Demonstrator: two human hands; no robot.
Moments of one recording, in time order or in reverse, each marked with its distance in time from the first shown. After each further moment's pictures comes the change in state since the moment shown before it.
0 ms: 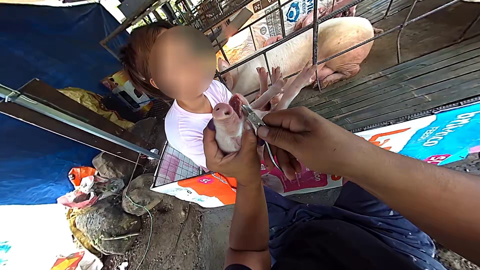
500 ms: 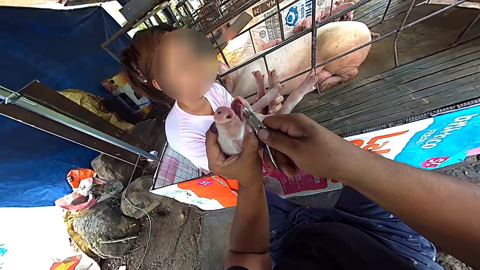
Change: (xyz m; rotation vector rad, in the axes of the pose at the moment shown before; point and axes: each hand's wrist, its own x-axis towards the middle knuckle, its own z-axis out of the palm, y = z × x) left_hand -0.003 -0.001 0.002 -0.043 0.009 -0.018; right_hand 0.003 0.010 0.003 0.004 0.018 -0.026
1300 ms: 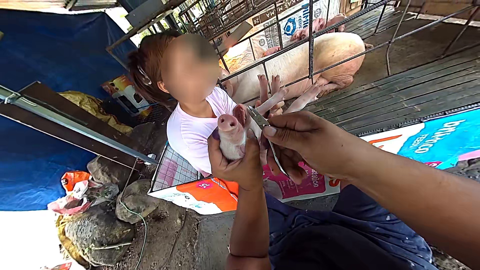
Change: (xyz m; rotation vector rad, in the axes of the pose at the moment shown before) left_hand -0.002 0.001 -0.007 -0.015 0.022 0.074; right_hand -0.009 -0.012 -0.001 0.205 -0.058 0.056
